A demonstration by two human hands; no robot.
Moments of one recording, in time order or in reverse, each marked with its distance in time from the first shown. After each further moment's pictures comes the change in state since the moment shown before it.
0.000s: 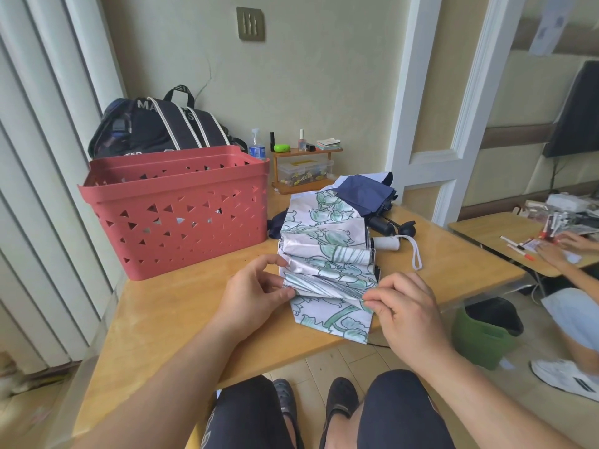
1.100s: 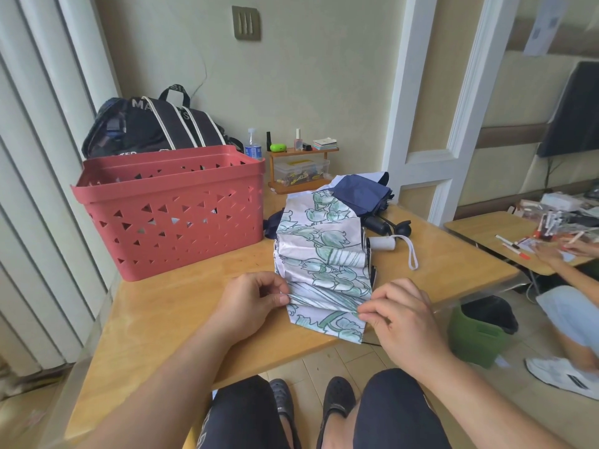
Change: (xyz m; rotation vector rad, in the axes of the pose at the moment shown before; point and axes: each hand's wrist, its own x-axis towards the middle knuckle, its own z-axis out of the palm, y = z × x) left_hand -0.002 -0.001 -0.001 0.257 -0.078 0.027; right_hand -0.011 -0.001 -0.003 0.019 -0.084 -0.010
